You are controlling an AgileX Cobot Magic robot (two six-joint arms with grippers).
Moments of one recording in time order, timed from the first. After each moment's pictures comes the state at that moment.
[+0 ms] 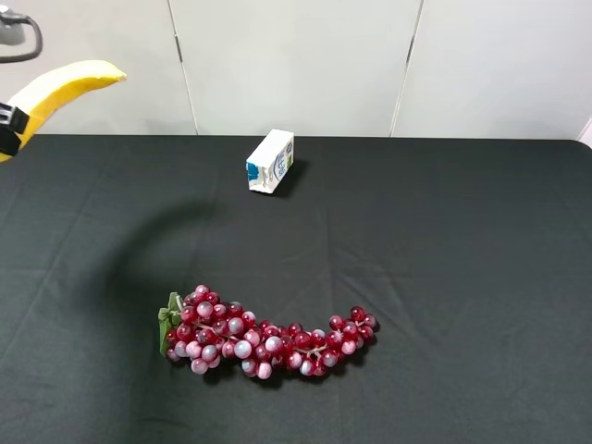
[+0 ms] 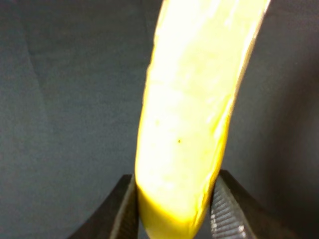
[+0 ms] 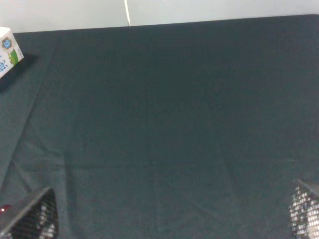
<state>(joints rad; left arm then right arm) 0.04 1.34 -0.94 0.03 0.60 0.21 -0.01 -0.01 -0.50 0.07 1.02 -0.03</state>
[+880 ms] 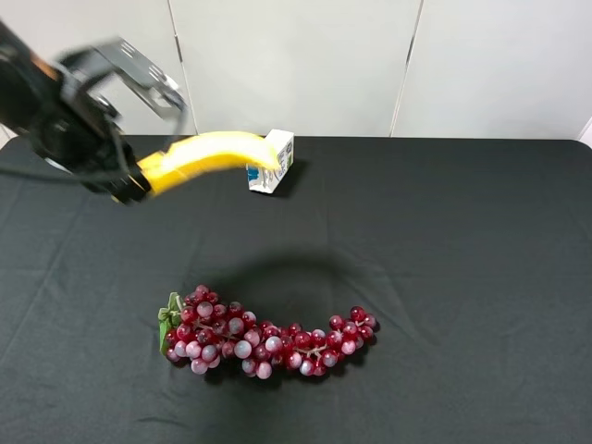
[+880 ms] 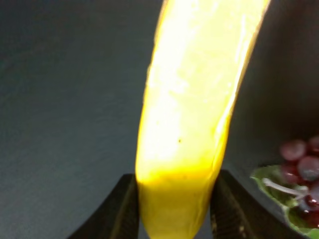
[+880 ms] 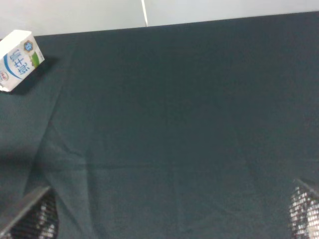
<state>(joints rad) -0.44 1.47 -0.95 -0.07 0.63 0.50 -0.01 -0.01 -0.50 0.13 1.02 -0.03</state>
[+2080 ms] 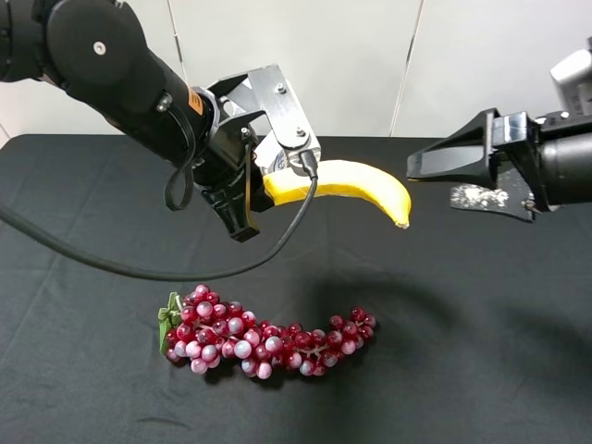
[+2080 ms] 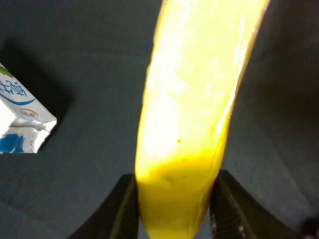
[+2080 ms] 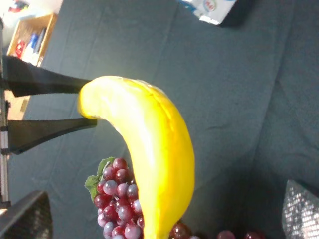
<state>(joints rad) -0.74 1.61 -1.03 -0.07 0.37 0.61 -0.01 1.16 -0.61 1.22 0.85 -0.93</state>
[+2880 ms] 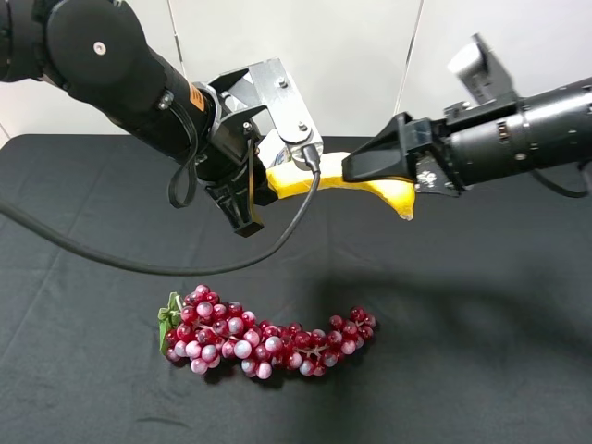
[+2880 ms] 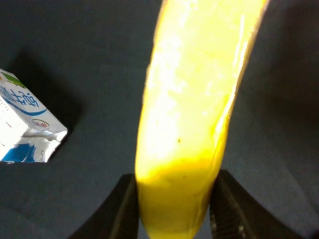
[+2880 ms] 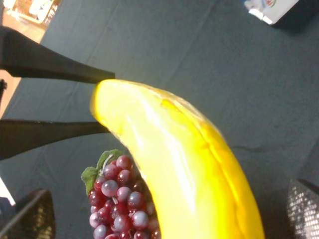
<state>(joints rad) -0.74 1.61 -1.03 -0.07 0.34 0.61 0.21 1.40 -0.76 1.26 0.75 -1.05</state>
